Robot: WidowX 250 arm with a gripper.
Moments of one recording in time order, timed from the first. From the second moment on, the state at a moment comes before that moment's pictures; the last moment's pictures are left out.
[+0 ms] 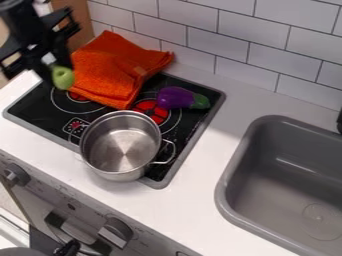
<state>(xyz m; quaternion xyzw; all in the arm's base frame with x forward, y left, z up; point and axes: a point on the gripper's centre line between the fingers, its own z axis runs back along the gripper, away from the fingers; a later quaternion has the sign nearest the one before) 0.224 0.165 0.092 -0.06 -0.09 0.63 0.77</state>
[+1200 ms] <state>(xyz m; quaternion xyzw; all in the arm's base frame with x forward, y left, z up) 0.192 0.214 0.026 0.04 -0.06 0.74 0.66</state>
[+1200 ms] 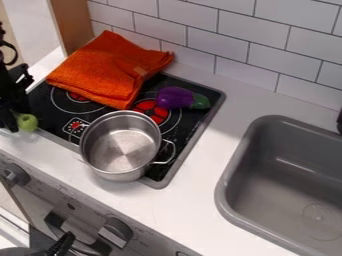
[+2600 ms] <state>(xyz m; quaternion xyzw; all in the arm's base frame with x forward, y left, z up) 0.249 0.170 0.088 -0.02 -0.16 0.62 0.76</state>
